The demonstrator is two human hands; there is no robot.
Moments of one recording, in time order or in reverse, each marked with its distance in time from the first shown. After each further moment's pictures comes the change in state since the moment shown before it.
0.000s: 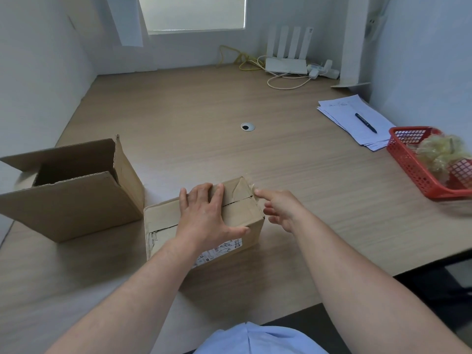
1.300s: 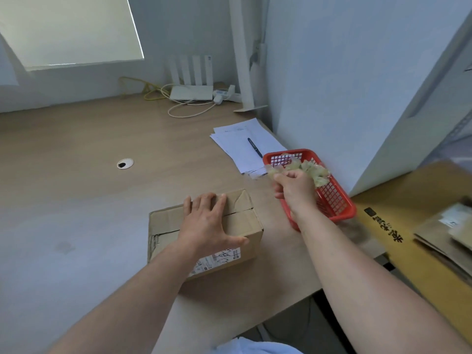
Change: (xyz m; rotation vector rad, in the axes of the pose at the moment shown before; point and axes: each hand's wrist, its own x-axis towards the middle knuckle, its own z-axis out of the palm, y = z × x) left_hand 0.155 0.367 0.068 -0.010 -0.033 0.192; right_hand 0.074 -0.041 -0.413 0.134 0.473 -0.474
